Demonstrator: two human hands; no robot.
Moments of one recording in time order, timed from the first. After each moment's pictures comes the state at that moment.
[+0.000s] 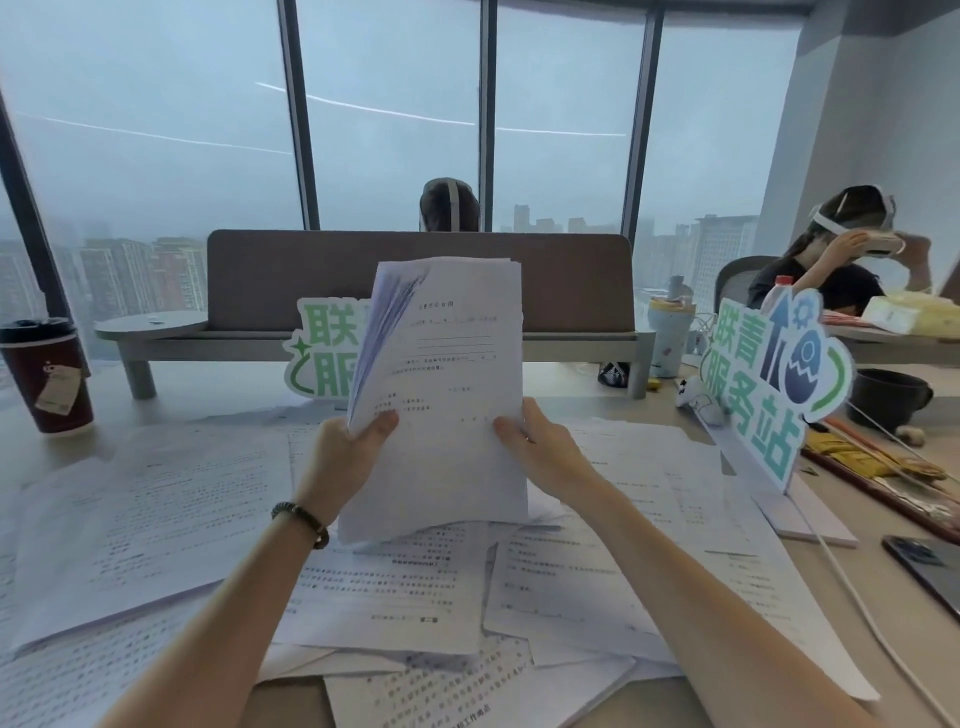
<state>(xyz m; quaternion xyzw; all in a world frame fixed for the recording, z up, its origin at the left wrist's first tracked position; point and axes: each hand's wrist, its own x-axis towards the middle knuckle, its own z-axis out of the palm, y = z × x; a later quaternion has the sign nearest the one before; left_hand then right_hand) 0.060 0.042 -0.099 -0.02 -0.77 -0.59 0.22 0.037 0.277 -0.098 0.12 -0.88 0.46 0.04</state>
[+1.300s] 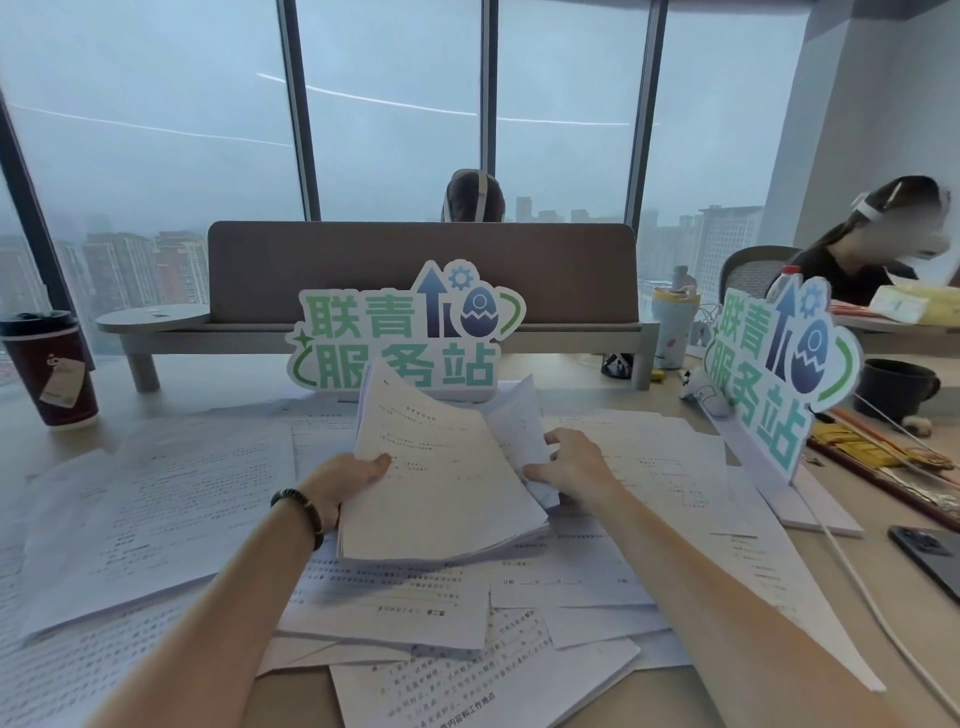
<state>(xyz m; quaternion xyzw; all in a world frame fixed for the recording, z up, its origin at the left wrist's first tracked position) 0.038 0.019 -0.131 0.13 -0.76 -0.64 -0.06 0.010 0.302 -0.132 -0.04 -0.91 0.42 0.02</state>
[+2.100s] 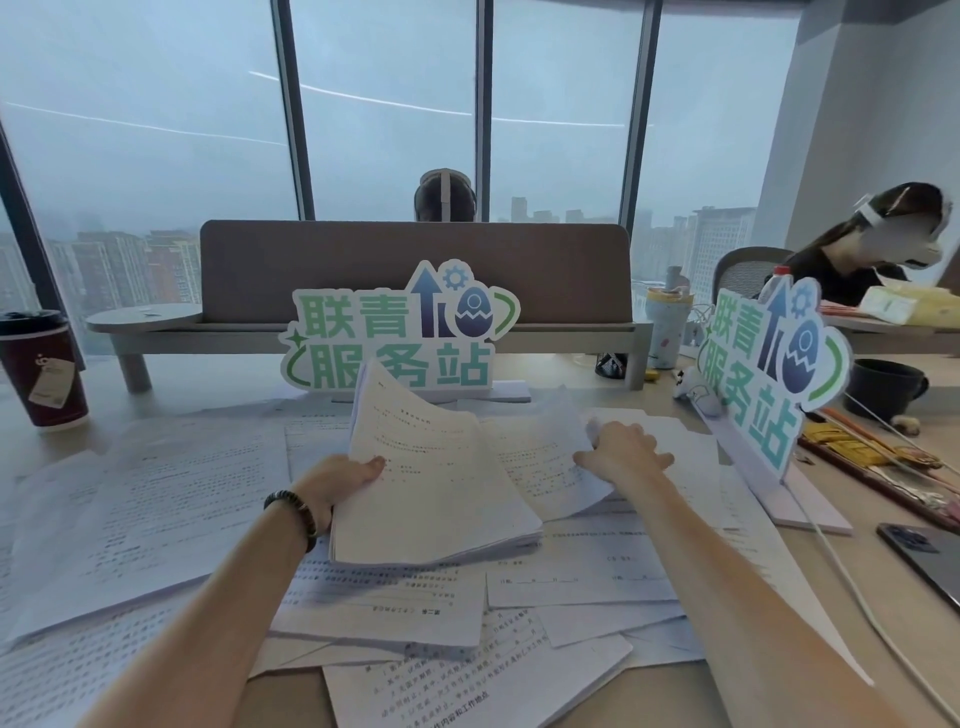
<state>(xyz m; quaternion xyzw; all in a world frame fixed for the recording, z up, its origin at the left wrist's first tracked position) 0.040 0.020 -0.131 0.13 -0.76 -0.64 -0.06 0.004 0.351 -0.118 -0.16 -0.97 0.18 0.04</state>
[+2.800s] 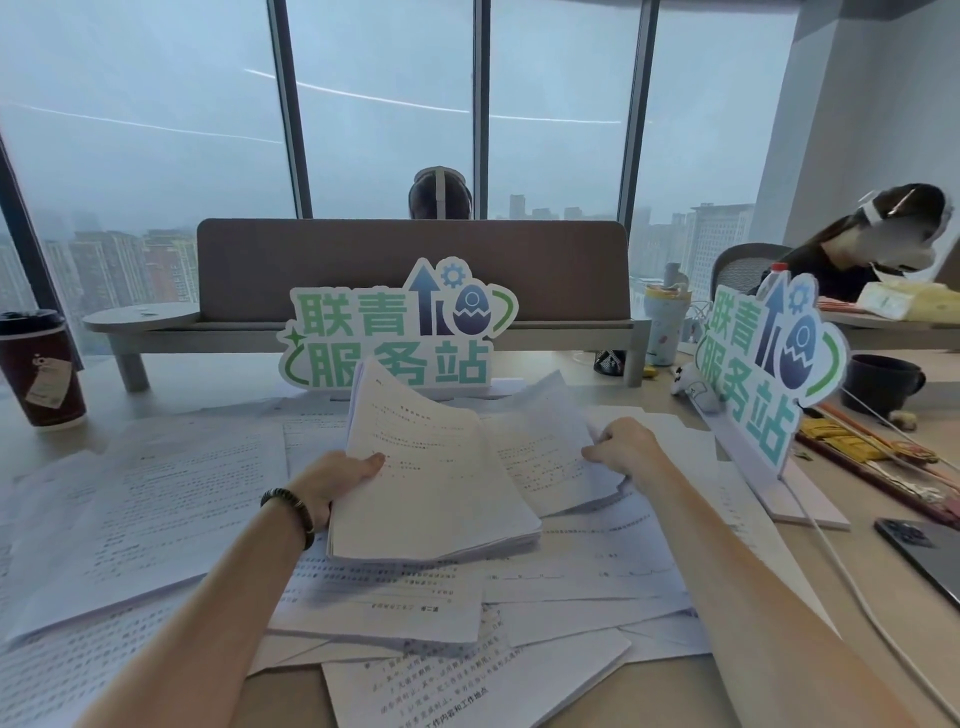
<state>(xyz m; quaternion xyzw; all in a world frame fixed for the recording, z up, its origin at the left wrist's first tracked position) 0.040 0.020 -0.130 0.12 -0.76 -0.64 -0.06 0.002 0.365 -0.113 -0.12 -0.94 0.33 0.02</state>
